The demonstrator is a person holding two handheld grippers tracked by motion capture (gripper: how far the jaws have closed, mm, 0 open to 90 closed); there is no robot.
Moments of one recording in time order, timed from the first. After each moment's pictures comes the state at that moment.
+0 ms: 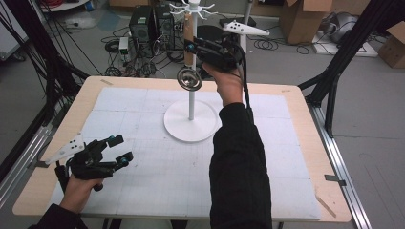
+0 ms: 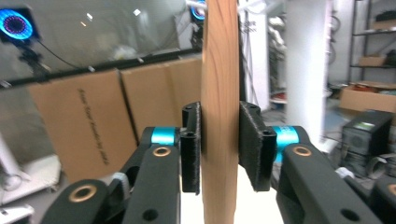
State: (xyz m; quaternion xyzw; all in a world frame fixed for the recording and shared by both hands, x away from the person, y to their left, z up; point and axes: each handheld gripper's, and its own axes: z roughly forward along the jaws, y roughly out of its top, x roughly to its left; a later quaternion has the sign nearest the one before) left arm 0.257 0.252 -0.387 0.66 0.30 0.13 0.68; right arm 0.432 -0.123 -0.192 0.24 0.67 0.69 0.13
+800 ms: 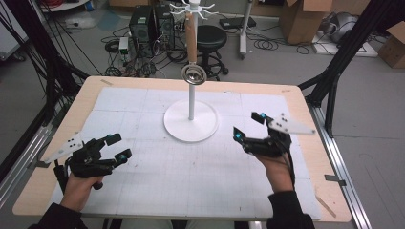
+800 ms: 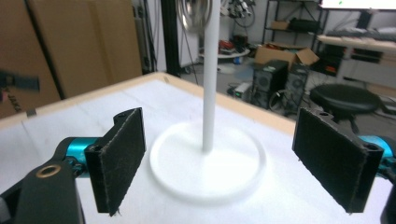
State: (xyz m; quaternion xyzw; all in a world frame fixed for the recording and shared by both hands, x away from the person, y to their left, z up) left arm 0.260 0.256 -0.389 0.65 0.32 0.14 0.68; right arm 0.291 -0.245 -0.327 0.32 0.70 0.58 0.25
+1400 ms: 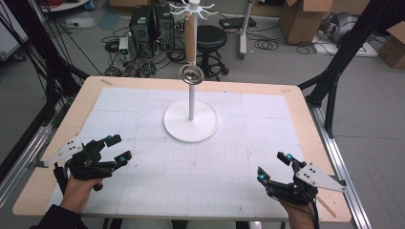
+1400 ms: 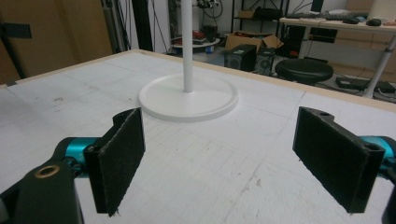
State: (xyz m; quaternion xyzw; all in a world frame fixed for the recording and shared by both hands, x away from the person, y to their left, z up) left arm 0.255 0.254 -0.390 0.65 0.31 0.14 0.68; right arm 0.198 -0.299 -0.381 0.37 0.69 0.56 0.28
